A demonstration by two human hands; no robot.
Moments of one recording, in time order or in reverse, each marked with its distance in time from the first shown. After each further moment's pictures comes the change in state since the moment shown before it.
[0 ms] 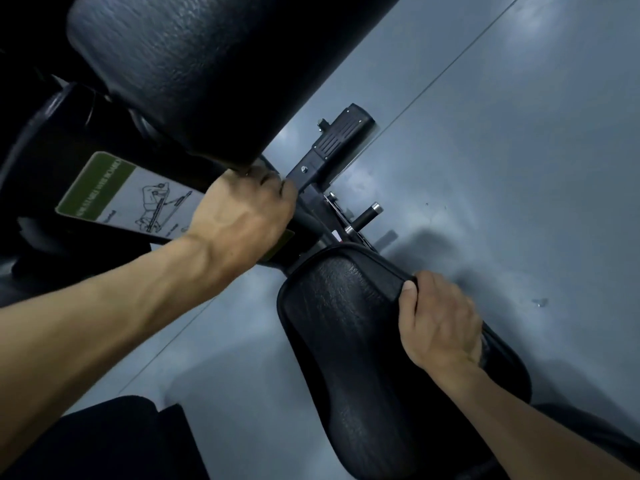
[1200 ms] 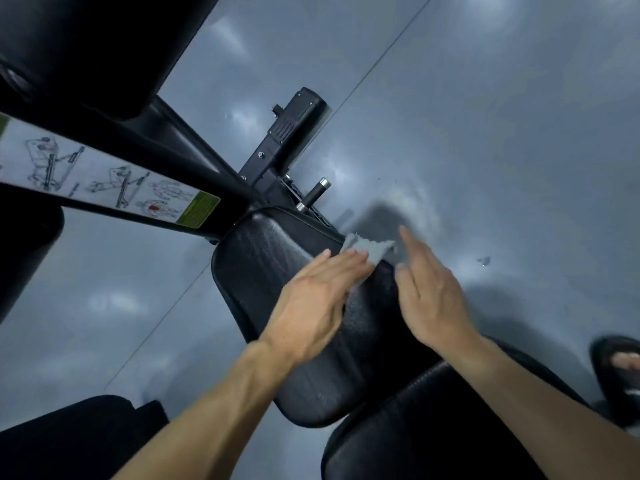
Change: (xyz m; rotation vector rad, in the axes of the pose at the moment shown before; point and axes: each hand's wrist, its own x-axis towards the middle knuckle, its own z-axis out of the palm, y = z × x) left_hand -0.049 0.225 -0.012 -1.145 0.216 0.112; right_hand -0.033 0.103 -0.056 0.421 -0.274 -0.033
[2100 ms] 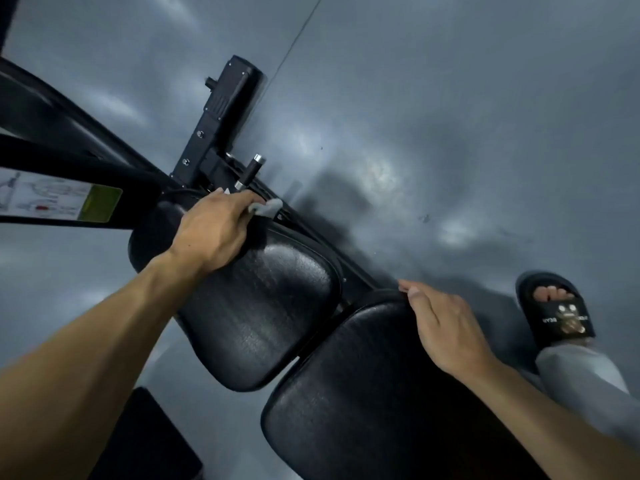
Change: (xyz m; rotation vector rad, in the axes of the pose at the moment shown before) left_hand 0.081 -0.003 -0.021 0.221 -0.187 -0.350; right_hand -0.087 0.128 -0.067 -0.059 -0.105 0.217
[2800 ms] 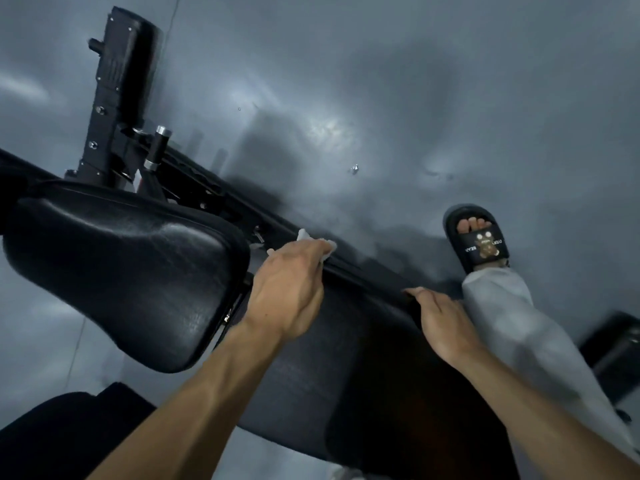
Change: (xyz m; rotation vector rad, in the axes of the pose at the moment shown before) left_hand -0.073 0.214 0.100 -0.246 -0.232 0.191; right_hand -0.077 0.123 -0.035 -0.060 -0.277 0.398
